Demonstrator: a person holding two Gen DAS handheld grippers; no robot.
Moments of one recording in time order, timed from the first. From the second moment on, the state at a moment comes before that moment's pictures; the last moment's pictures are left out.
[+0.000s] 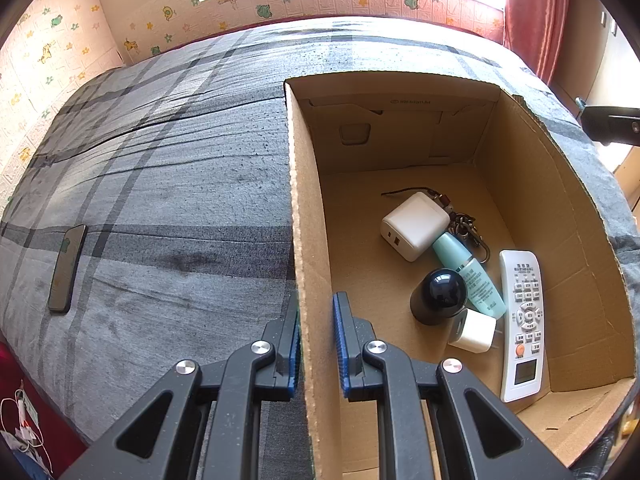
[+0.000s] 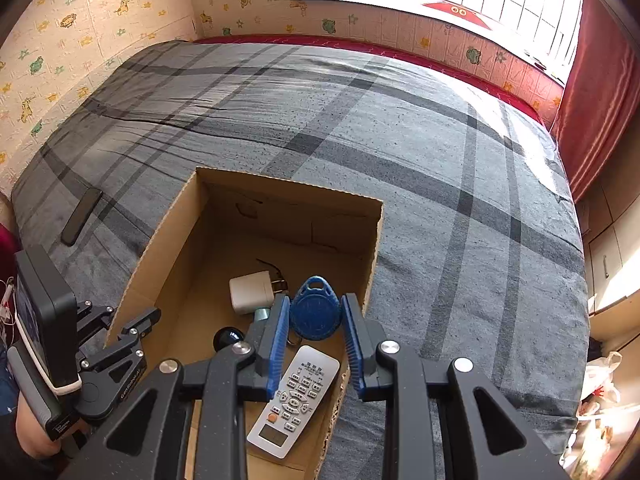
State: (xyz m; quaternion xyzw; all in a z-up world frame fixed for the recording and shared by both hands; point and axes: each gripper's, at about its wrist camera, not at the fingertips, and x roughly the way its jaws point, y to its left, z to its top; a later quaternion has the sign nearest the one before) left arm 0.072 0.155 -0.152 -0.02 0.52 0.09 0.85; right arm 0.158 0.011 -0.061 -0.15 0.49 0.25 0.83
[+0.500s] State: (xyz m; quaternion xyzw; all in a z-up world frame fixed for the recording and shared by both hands) left arm 0.073 0.156 -0.151 -0.02 0.52 0.09 0.85; right arm 0.168 0.053 -0.100 -0.15 0.52 0.26 0.80
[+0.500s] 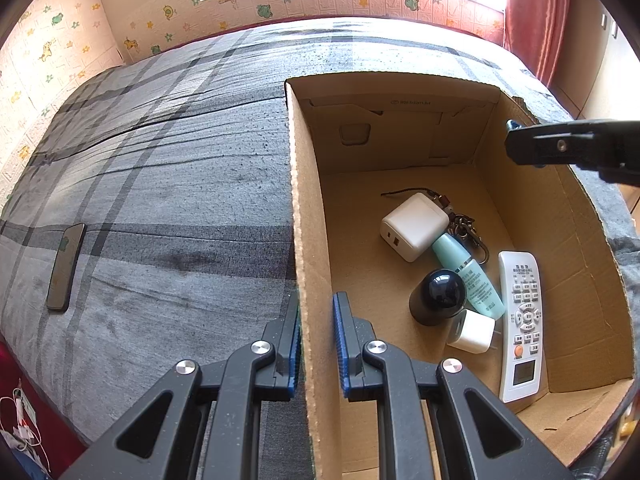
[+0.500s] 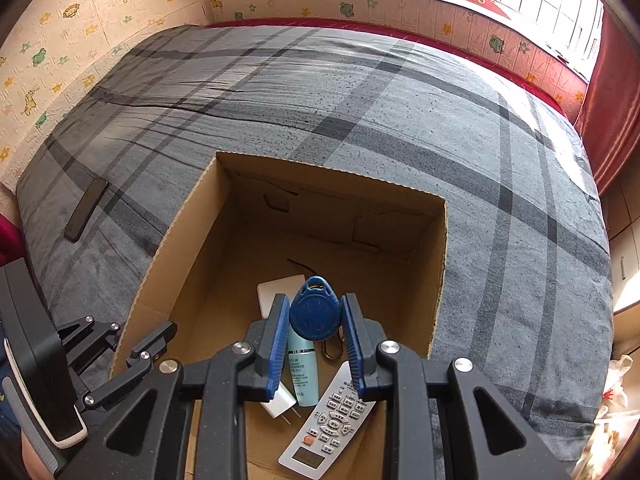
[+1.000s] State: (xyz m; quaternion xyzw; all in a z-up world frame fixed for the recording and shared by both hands) left arm 0.071 0.156 -0.151 -0.02 0.52 0.09 0.85; right arm 0.183 0.065 -0.162 -0.15 0.57 0.24 0.77
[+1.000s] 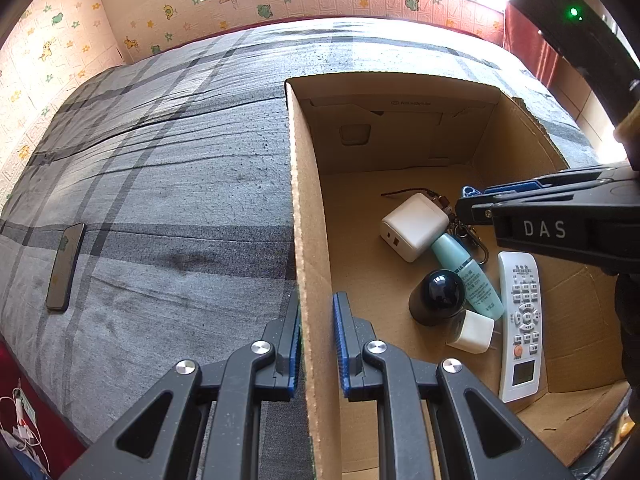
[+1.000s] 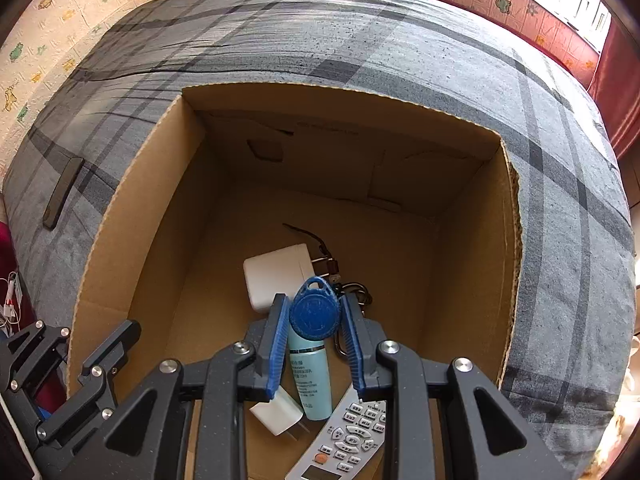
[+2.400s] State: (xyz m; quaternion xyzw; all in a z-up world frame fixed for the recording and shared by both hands) left arm 0.071 0.156 -0.150 -0.02 0.52 0.10 0.85; right arm 0.153 0.013 -0.090 -0.10 0.52 0.21 0.82
